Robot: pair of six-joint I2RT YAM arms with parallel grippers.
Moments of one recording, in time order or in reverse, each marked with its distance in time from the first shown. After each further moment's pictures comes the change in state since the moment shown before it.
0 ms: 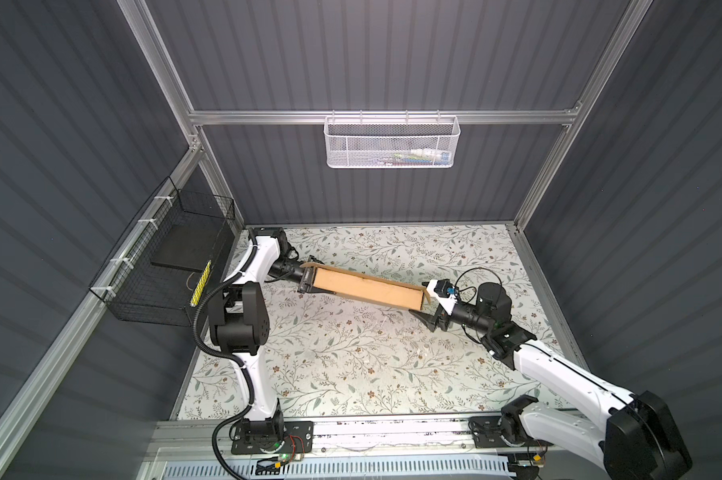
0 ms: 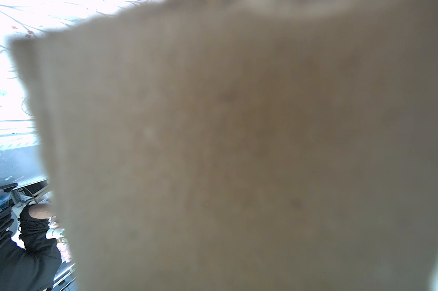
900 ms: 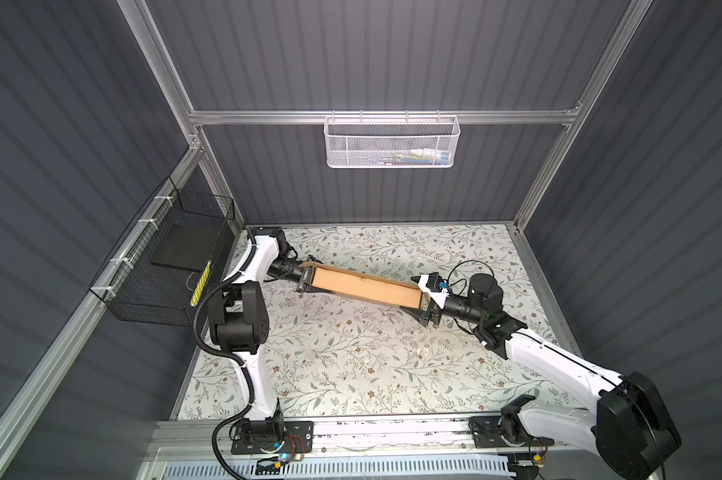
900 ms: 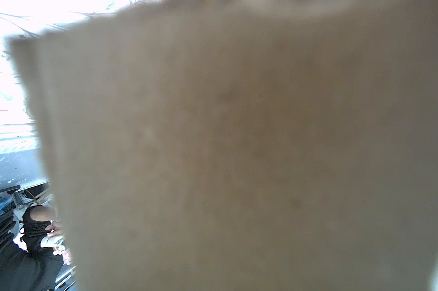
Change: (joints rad) left arm 0.008 0.009 0.011 -0.009 -0.011 0.015; right arm 0.045 0.111 0.093 0.048 -0.069 -0.007
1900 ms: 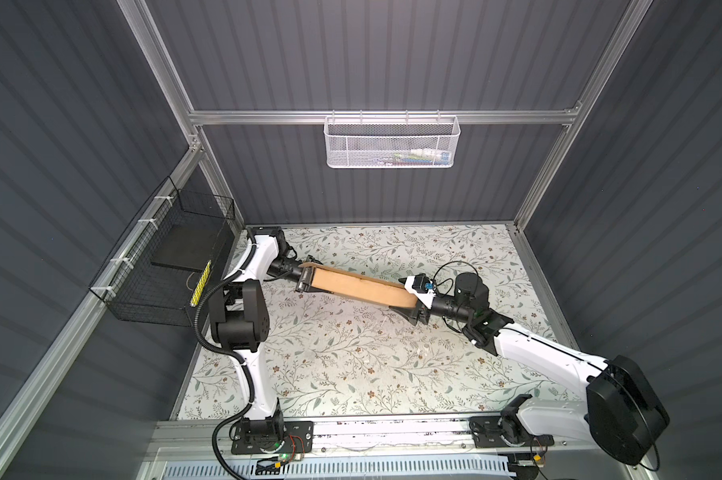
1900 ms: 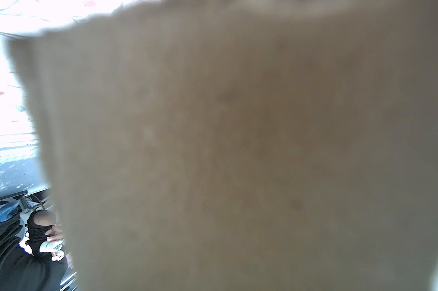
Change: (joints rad) left arm 0.008 0.022 0.015 0.005 -0.017 0.018; right arm 0.090 0.079 0.042 0.032 0.070 -0.018
